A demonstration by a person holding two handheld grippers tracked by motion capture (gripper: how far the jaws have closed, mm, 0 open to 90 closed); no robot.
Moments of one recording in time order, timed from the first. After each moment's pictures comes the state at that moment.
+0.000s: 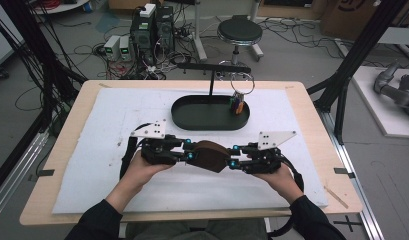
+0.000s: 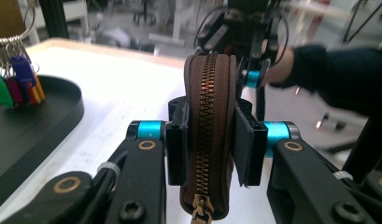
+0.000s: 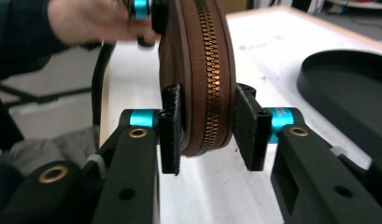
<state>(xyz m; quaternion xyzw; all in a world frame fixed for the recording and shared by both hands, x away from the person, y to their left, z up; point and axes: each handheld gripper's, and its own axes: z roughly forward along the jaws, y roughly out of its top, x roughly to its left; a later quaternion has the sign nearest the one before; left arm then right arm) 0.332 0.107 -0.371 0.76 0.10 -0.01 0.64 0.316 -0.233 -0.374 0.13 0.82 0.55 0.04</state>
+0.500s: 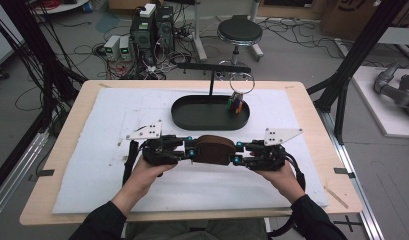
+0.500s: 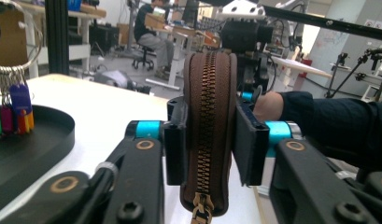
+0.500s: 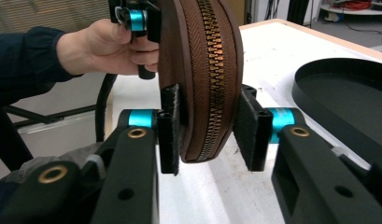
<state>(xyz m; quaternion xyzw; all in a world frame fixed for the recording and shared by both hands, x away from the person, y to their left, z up) 0.332 0.106 -0.381 0.72 0.12 -0.02 0.69 0.318 -0.243 -0.370 0.15 0.80 0.58 0.03</state>
